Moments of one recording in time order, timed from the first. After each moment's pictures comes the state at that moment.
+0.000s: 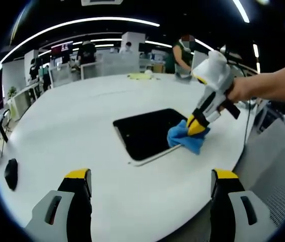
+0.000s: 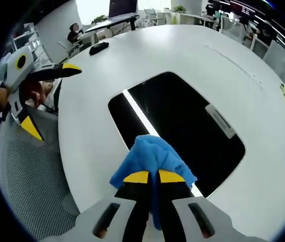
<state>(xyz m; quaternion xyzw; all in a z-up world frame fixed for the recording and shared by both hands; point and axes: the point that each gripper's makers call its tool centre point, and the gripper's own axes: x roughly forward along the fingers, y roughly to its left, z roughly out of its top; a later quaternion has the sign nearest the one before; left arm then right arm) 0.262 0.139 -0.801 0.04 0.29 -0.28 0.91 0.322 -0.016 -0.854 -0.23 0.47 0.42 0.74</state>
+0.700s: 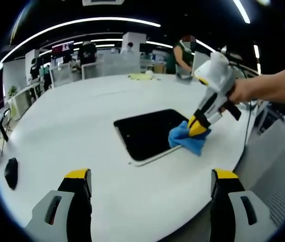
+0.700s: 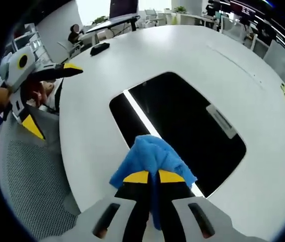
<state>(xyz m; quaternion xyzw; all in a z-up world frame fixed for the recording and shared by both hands) 0.262 0.141 -0.801 0.03 0.29 -0.28 0.91 0.324 -0.017 -0.853 -0.22 0.47 0.42 0.74</state>
